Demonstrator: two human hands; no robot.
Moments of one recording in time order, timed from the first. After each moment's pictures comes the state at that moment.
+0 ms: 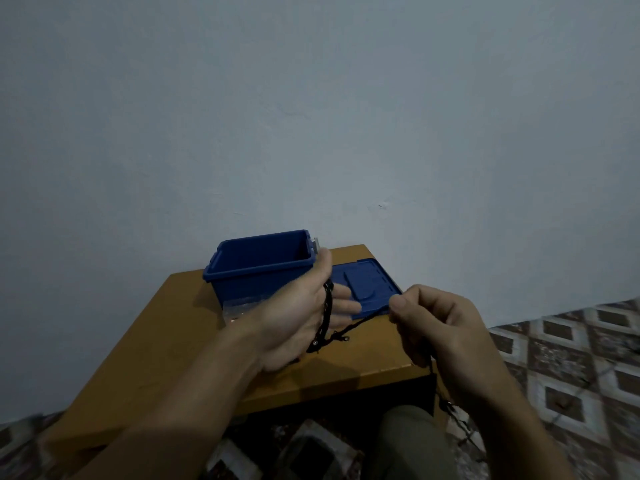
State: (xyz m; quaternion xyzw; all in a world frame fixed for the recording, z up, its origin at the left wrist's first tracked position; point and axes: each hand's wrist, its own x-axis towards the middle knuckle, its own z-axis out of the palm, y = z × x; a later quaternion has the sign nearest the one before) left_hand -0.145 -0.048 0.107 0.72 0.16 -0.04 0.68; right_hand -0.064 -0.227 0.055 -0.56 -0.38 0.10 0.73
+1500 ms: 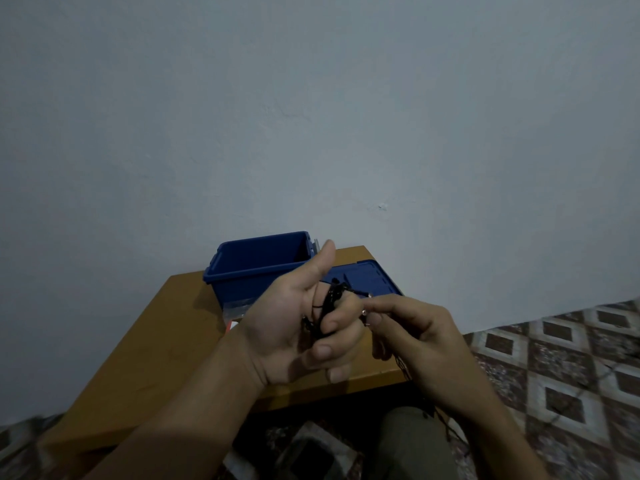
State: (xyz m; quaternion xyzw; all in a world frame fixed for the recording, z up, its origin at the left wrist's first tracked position) left_hand -0.153 -0.047 0.105 0.54 -0.15 -0.19 0.81; right_hand -0.063 -0.212 0.040 -0.58 -0.47 0.05 0.67
